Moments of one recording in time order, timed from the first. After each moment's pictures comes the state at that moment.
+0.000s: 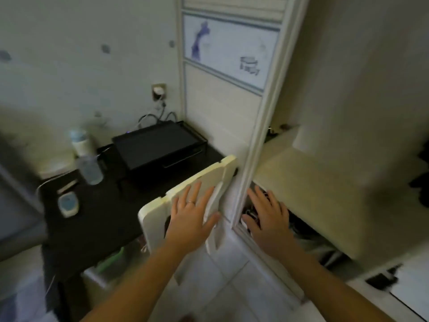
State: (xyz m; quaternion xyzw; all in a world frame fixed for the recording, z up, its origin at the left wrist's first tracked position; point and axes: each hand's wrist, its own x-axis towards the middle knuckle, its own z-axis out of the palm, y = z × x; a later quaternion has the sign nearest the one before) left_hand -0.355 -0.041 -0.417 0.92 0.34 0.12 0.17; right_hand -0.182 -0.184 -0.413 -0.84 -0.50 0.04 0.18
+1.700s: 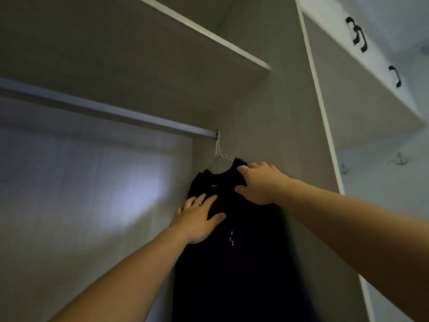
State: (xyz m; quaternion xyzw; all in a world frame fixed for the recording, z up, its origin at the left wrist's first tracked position) left_hand 0.395 -0.188 0.117 0.86 -0.38 0.30 0.18; right_hand 0.242 -0.323 0.196 -0.92 0.13 -0.34 -0.17
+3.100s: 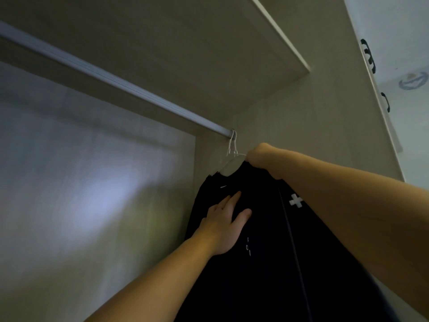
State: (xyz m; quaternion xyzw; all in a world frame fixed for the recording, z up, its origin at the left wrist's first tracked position) left_hand 0.448 -0.196 0.119 0.72 -0.54 0.20 0.39; right_hand 0.319 -0.251 0.259 -0.87 0.22 -0.42 0.14
